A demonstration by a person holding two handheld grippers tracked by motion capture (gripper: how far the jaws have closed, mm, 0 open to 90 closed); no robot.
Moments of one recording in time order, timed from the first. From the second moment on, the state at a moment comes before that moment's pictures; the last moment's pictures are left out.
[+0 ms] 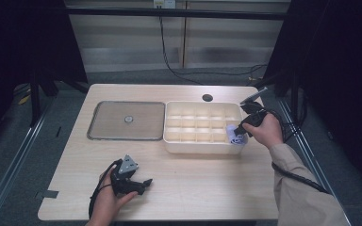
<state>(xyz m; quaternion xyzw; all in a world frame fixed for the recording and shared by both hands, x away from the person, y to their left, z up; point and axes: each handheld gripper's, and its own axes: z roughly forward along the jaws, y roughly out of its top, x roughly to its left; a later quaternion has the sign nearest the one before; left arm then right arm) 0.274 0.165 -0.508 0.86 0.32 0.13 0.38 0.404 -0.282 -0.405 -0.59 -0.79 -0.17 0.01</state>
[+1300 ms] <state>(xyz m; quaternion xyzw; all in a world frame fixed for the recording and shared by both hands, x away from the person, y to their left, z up) 0.273 0.165 -0.508 0.86 0.32 0.13 0.38 0.399 -0.276 -0.423 -0.58 -0.80 -0.14 0.00</state>
